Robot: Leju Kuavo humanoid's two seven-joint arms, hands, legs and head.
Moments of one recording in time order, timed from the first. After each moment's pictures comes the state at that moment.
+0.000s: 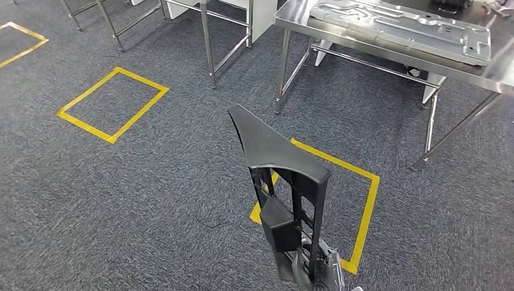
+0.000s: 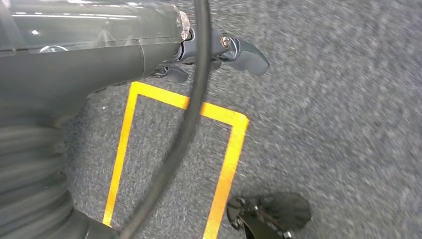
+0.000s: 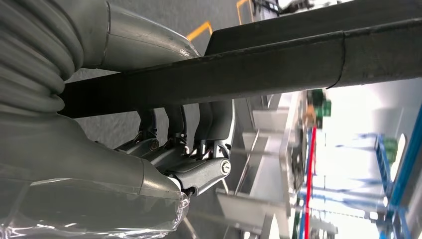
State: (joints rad) left arm -0.08 -0.10 1.14 -0.21 -1.35 0.16 -0.28; right arm 0.35 0.17 0.27 -1.71 0.09 -0.13 -0.63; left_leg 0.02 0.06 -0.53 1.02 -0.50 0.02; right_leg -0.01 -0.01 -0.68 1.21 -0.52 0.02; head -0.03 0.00
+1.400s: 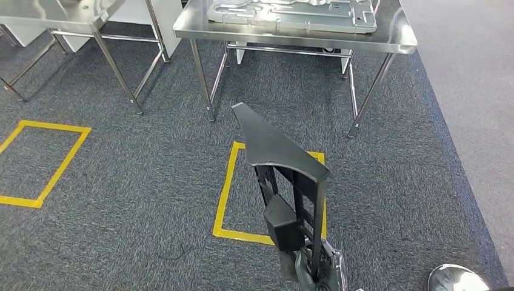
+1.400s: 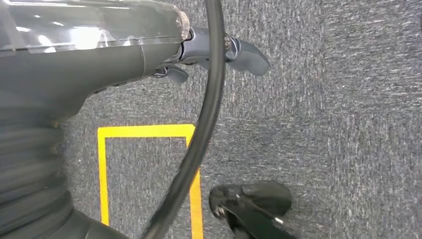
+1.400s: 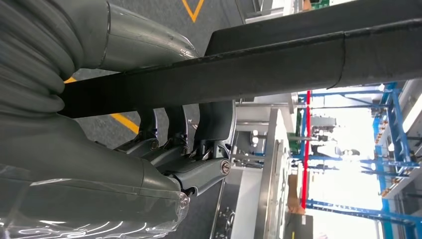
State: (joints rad) left arm -0.08 -0.10 1.14 -0.21 -1.34 0.14 -0.29; right arm 0.36 0.18 0.27 -1.72 0.13 -0.18 -0.63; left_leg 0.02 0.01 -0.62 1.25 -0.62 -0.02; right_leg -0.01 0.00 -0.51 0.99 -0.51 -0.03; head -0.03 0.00
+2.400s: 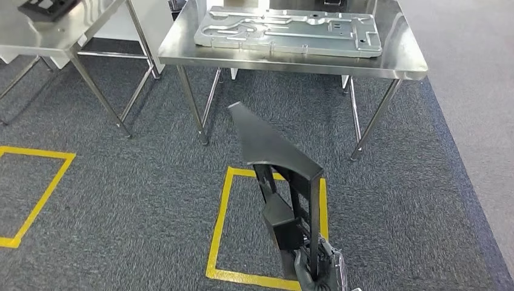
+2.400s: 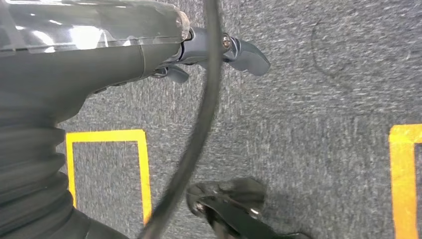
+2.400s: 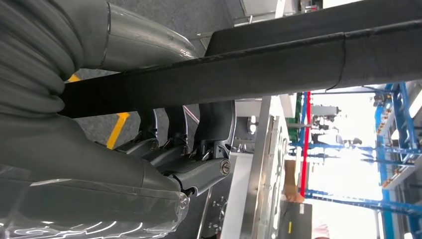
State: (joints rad) left arm -0.08 -0.10 1.15 -0.21 -1.34 0.13 -0.28; right arm 0.37 0.18 0.28 -1.73 0.14 -0.20 -0.62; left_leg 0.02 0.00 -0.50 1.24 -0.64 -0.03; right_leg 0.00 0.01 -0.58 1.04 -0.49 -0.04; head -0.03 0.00
